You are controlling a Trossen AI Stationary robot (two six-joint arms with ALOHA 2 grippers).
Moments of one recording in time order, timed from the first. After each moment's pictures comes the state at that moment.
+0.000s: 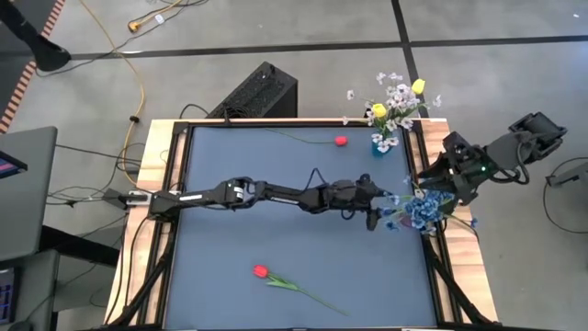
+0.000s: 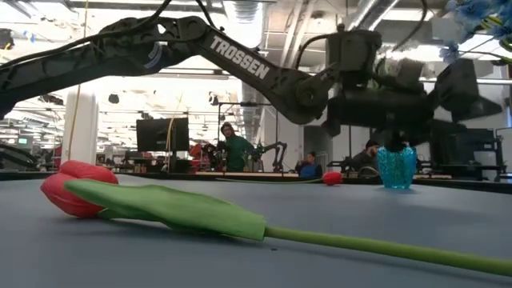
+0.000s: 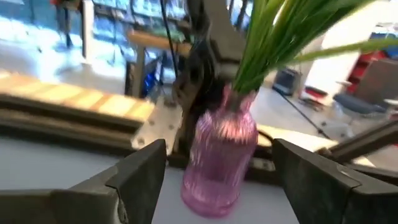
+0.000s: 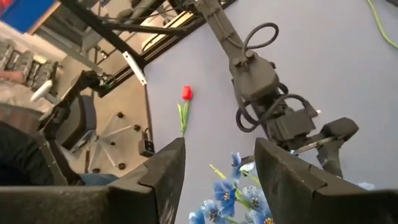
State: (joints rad) left arm 0.02 2.78 2.29 0.52 0.02 -0.22; right arm 0.55 0.80 1.53 -1.35 0.34 0.90
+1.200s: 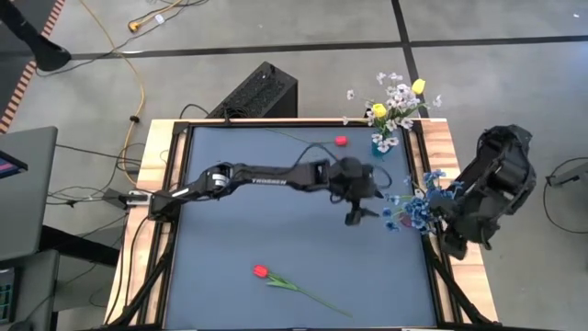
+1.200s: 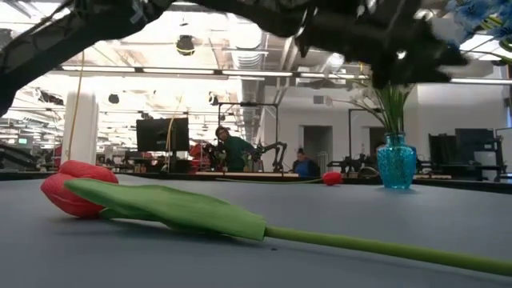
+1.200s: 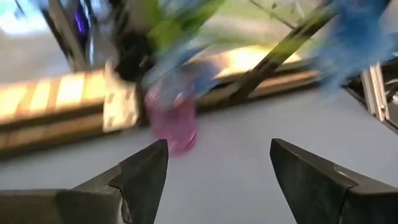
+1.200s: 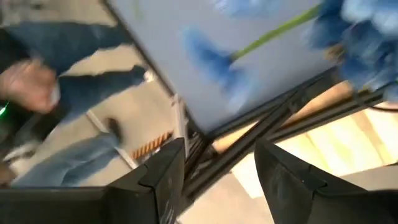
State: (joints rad) left arm 0.07 2.49 2.28 -0.19 0.34 0.16; right arm 0.91 1.06 1.49 -1.57 -0.13 1.58
